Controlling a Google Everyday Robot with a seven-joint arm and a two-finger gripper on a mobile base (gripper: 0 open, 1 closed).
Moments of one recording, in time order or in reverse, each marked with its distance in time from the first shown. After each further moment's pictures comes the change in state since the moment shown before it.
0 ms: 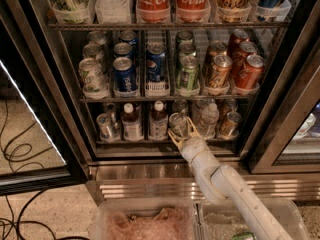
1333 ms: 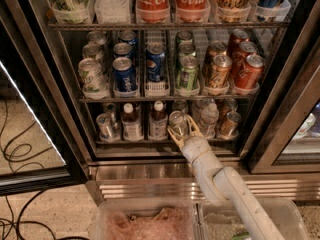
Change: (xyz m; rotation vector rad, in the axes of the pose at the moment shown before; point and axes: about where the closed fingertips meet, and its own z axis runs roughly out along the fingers) arm -0.026 -0.008 -0.006 0.028 -0.123 0.112
